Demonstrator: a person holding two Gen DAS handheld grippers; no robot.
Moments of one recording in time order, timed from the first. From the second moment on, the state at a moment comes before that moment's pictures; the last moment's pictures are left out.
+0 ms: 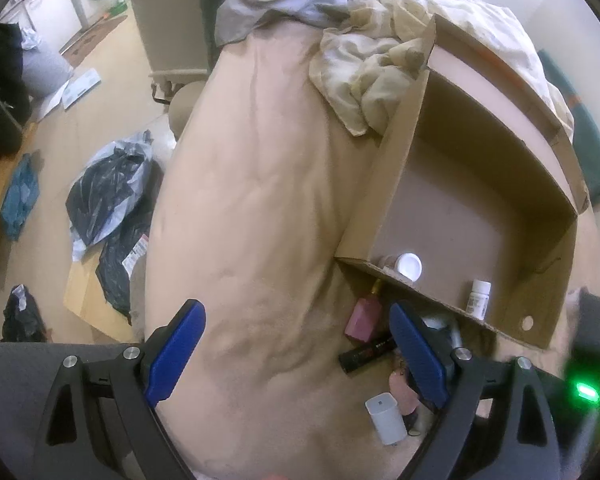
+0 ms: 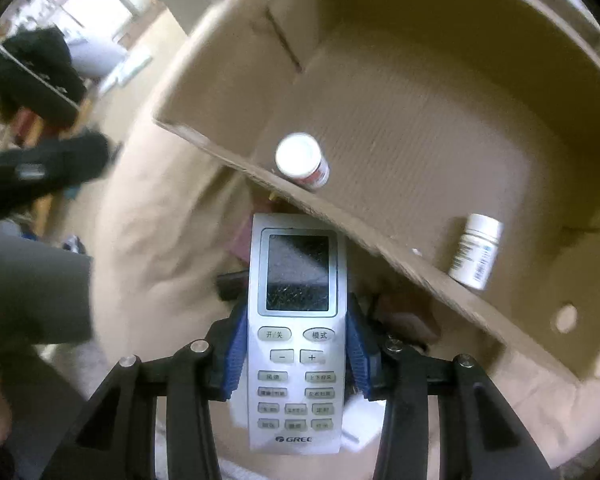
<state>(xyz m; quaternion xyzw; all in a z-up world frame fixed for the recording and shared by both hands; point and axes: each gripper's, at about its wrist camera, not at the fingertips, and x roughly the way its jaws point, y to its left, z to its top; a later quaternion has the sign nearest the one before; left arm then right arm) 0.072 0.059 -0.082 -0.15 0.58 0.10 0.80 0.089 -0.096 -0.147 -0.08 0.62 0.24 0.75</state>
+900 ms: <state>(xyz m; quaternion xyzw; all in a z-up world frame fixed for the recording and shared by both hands) 0.027 -0.034 -0.143 -0.16 0.67 0.00 0.73 0.077 -0.237 -0.076 0.10 0.46 0.18 0.86</state>
